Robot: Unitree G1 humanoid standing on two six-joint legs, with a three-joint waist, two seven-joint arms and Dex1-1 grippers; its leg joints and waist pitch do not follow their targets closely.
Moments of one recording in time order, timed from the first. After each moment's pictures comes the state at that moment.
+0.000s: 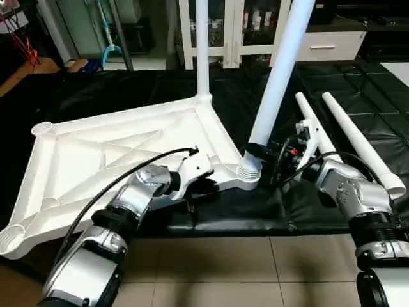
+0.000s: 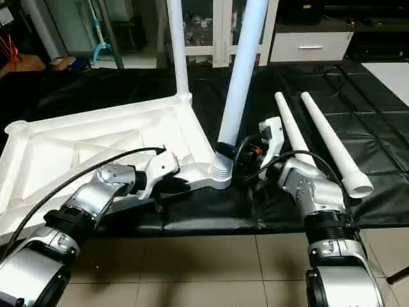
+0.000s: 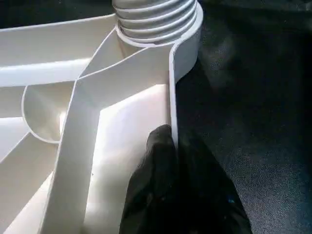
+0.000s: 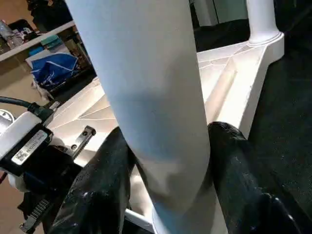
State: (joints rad) left arm -0.71 0.22 -0.31 0.83 0.12 0.00 -0.97; right arm -0.62 -0.36 -0.07 0.63 0.47 0.43 0.92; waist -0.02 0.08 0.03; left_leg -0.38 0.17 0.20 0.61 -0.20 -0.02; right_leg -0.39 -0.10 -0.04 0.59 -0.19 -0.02
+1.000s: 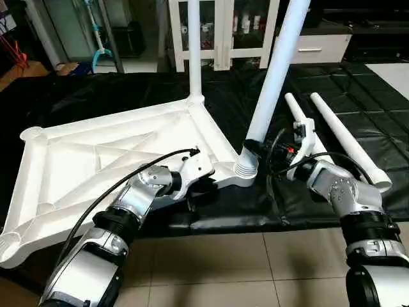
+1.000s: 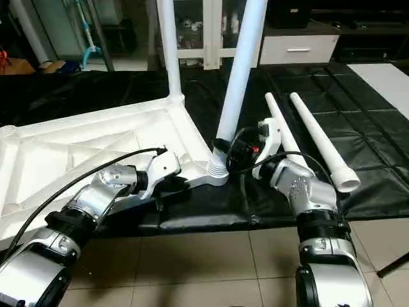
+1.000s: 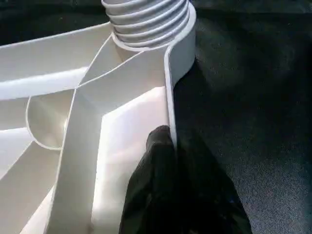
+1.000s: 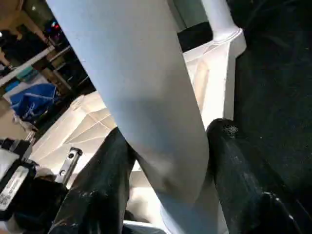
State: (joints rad) left arm -0.70 0.22 -0.31 0.81 0.16 0.00 -0.91; right arm -0.66 -0.29 -0.18 0.68 0.54 0.53 0.74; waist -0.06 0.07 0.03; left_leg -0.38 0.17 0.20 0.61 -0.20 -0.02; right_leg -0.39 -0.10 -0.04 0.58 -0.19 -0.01
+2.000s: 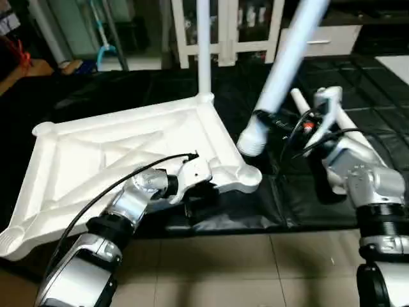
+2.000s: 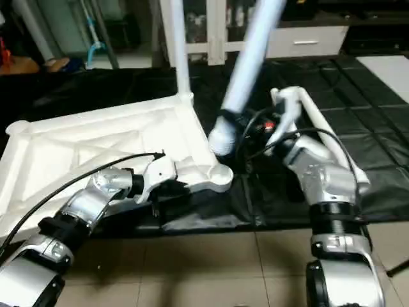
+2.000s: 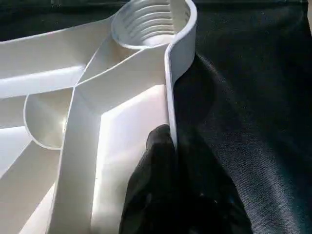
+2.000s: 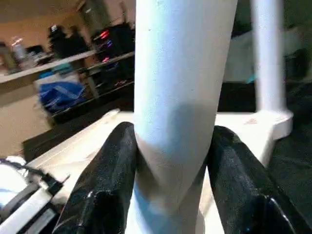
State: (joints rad) left arm -0.66 0.24 -0.34 0.76 0.14 -0.09 -0.98; right arm -0.63 -0.36 -0.10 0.43 0.50 0.42 0.92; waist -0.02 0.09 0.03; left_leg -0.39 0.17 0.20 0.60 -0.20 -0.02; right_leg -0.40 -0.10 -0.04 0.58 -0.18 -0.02
